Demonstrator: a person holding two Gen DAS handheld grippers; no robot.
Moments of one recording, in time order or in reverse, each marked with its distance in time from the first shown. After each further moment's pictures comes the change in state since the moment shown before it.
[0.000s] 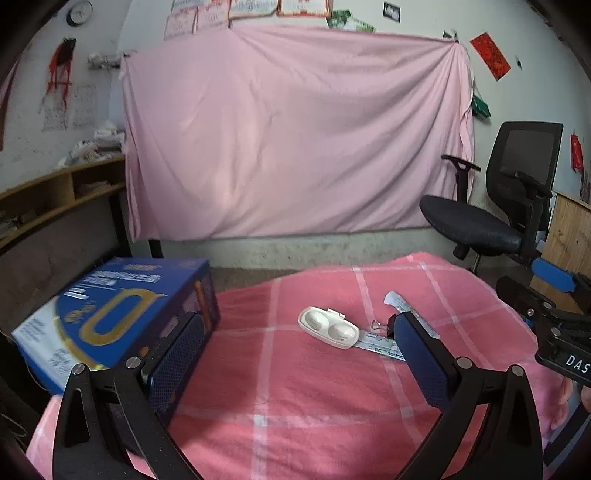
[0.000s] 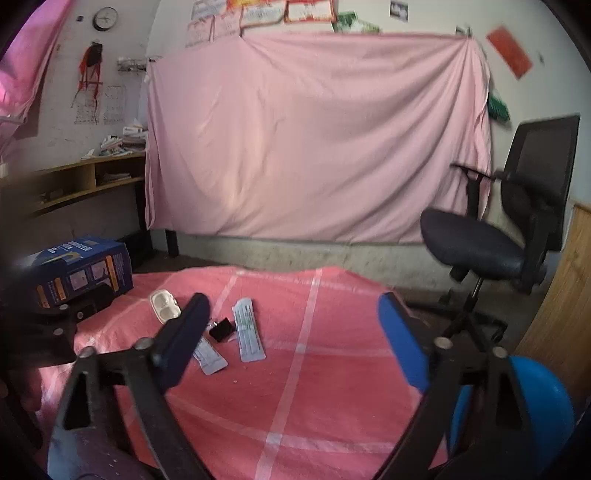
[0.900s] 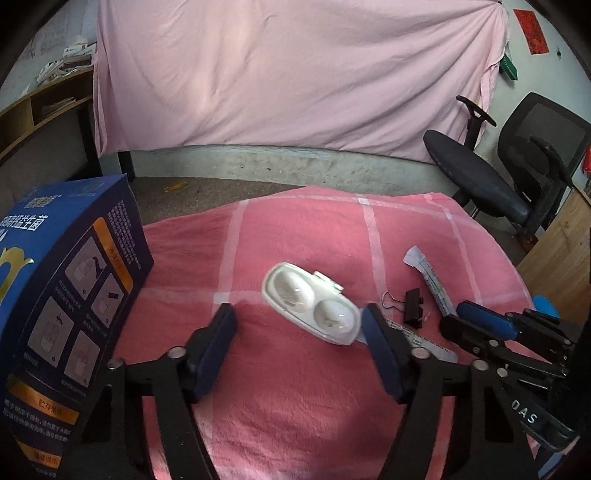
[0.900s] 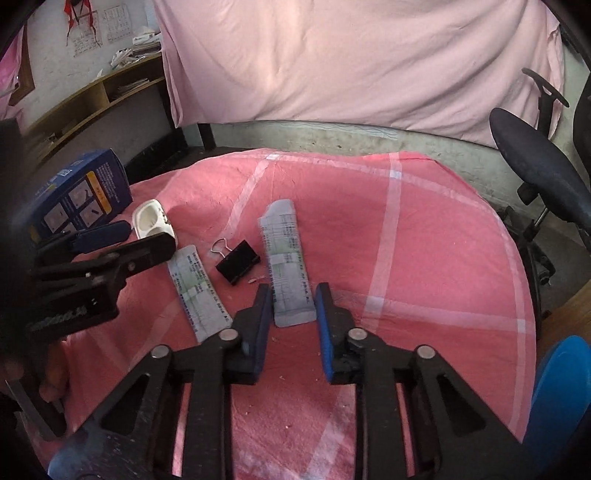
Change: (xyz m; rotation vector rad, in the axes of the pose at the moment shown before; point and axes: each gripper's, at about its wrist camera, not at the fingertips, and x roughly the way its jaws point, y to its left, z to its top) left arm 0.094 0.009 0.018 -0.096 0.365 -0.082; right arm 0.106 0.010 -0.019 -0.011 0.483 0.193
